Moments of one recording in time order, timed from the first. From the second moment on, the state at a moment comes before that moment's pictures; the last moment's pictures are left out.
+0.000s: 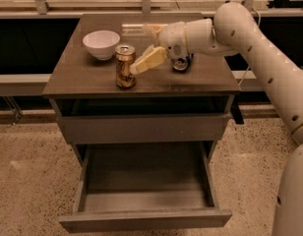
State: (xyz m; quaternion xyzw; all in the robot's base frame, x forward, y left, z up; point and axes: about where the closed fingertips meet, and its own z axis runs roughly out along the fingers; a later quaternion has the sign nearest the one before) arm 0.693 0.024 0.918 -0.54 0.58 0.35 0.50
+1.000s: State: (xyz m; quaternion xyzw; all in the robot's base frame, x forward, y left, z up) arm 0.673 0.076 0.894 -0.54 0.56 0.41 0.47
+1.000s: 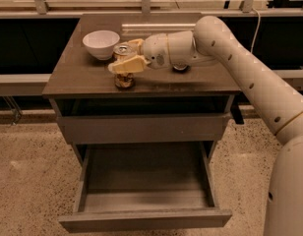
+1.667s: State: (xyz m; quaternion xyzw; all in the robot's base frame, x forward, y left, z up) arm 0.625 0.024 0.954 -0.51 0.50 0.49 0.50
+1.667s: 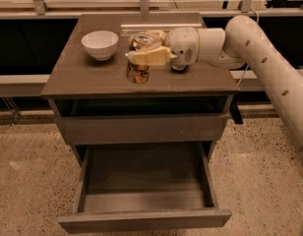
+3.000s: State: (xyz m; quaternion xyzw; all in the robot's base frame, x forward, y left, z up) arm 0.554 0.004 0.933 -0.51 0.50 0.49 0.50
